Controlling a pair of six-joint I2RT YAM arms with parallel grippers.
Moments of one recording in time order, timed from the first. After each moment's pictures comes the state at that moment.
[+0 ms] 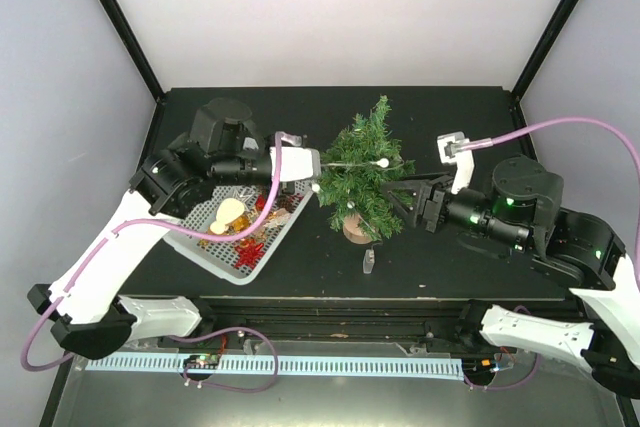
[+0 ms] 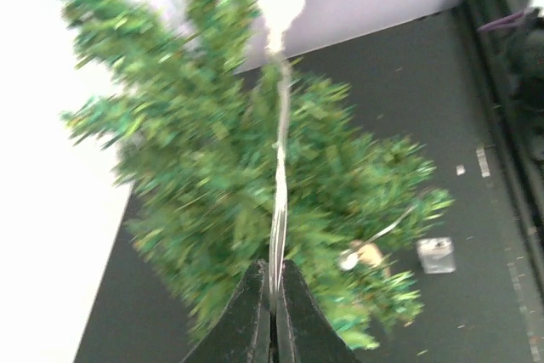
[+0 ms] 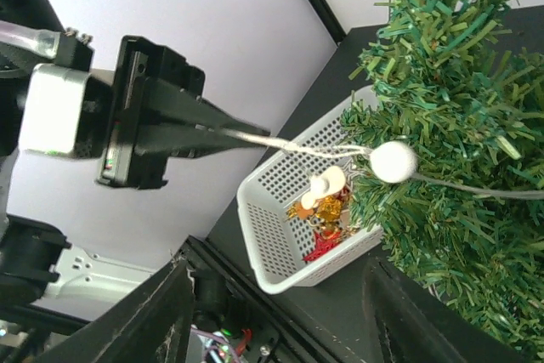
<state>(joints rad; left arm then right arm) -0.75 1.21 1.60 -0.89 0.46 0.72 0.98 0.89 1.49 -0.90 -0.01 0.66</state>
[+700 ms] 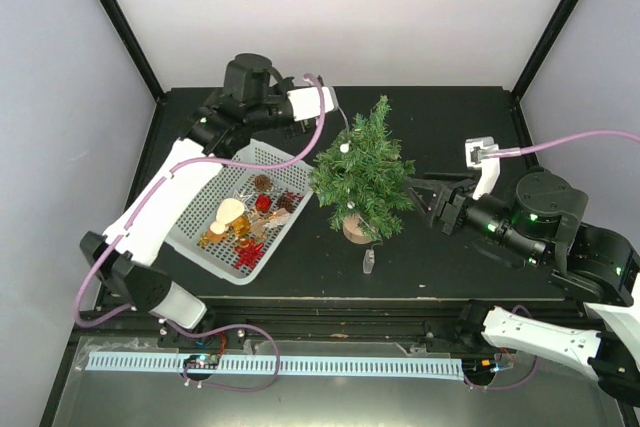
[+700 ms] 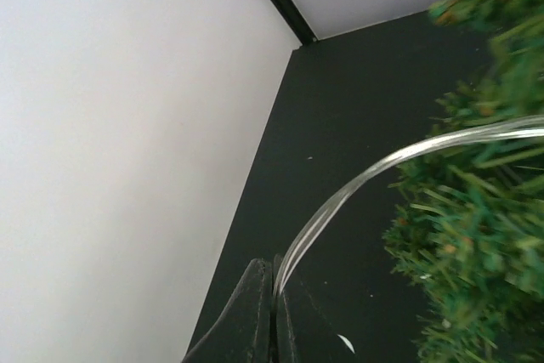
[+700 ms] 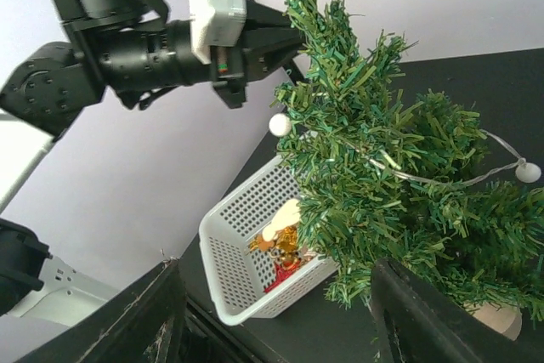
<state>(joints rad) -0.54 1.48 1.72 -0.63 0.34 0.79 0.98 0.79 1.44 -0.90 0.14 0.63</state>
